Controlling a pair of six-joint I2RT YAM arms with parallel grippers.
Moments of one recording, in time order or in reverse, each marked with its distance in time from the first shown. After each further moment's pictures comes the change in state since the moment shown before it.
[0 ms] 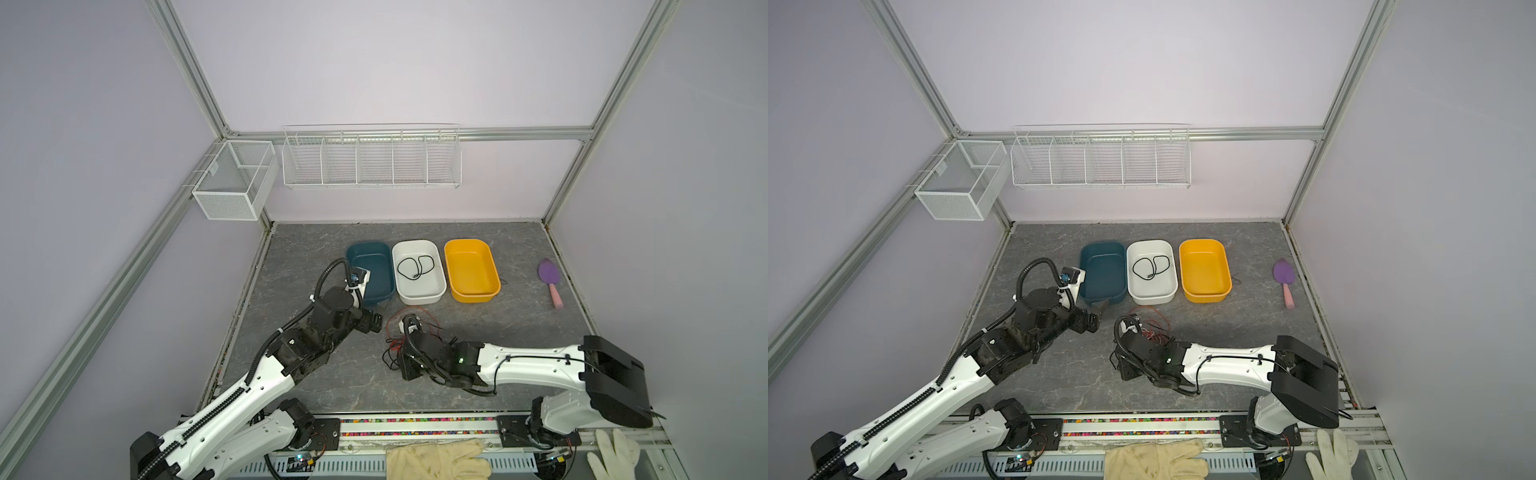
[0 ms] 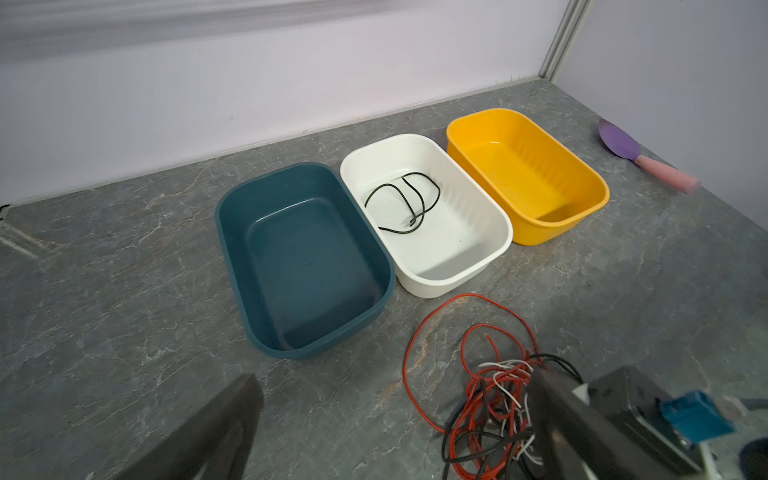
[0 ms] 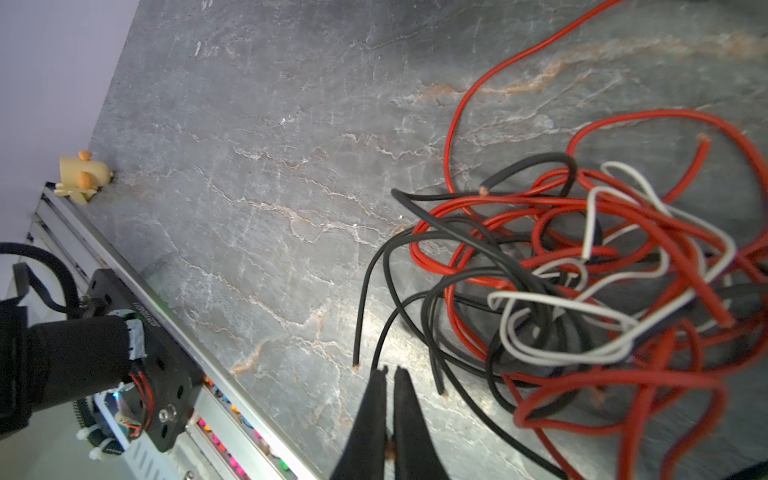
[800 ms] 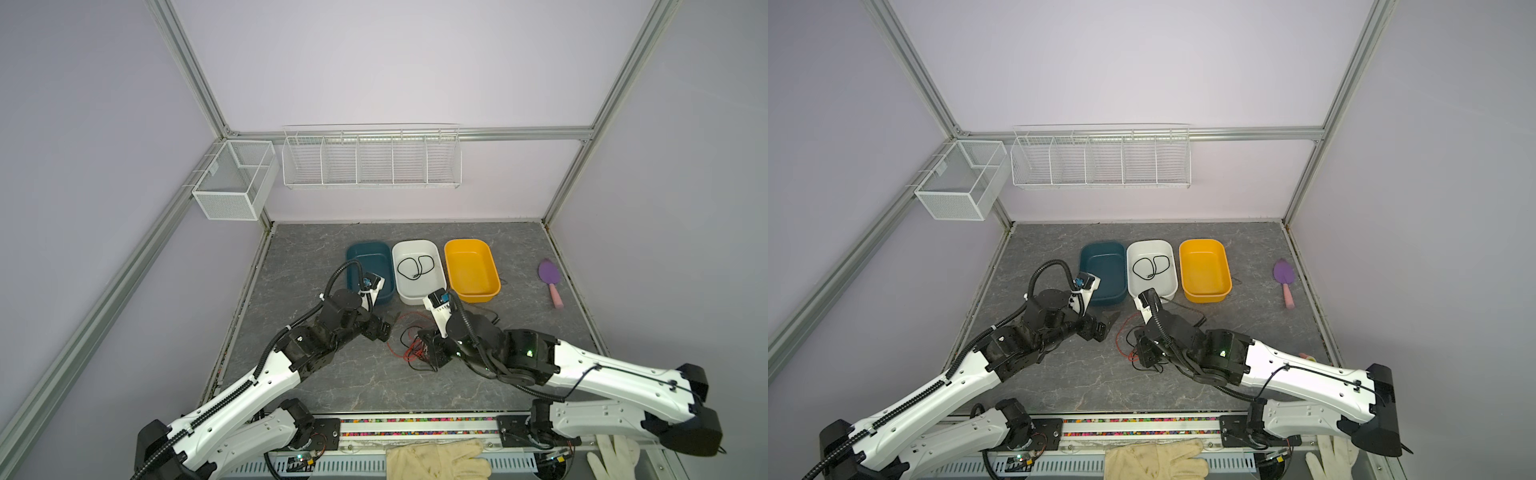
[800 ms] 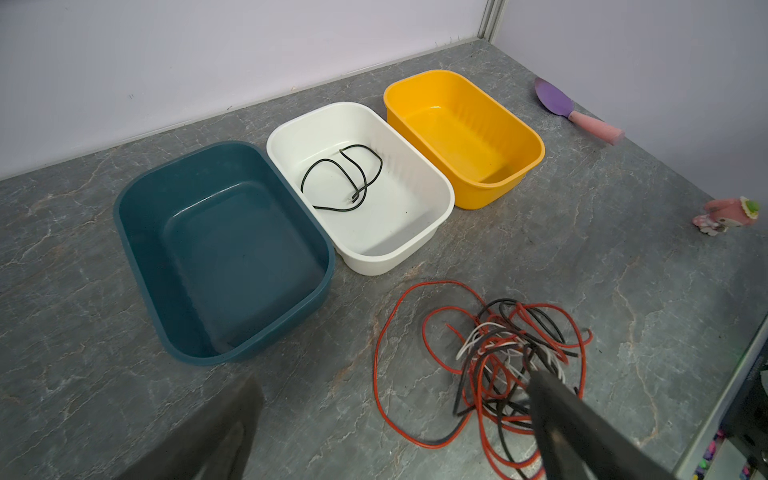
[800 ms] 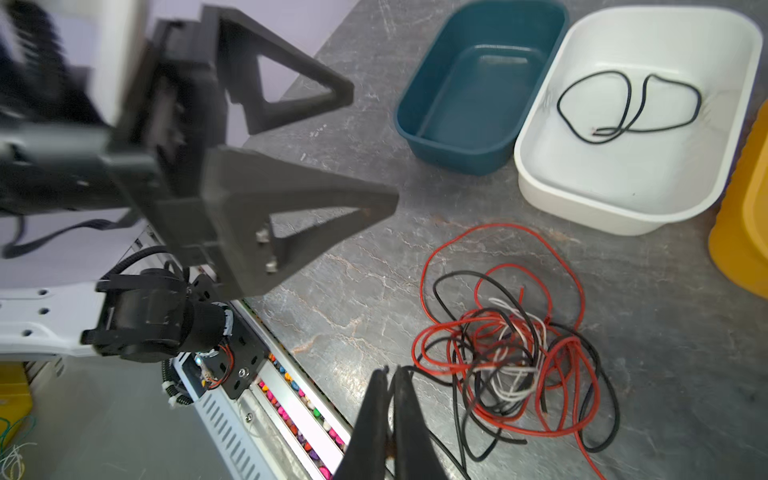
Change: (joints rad) left arm -0.032 0.044 -0.001 -0.001 0.119 0.012; right arm 0.001 -0.364 0.239 -0.369 0.097 -0.247
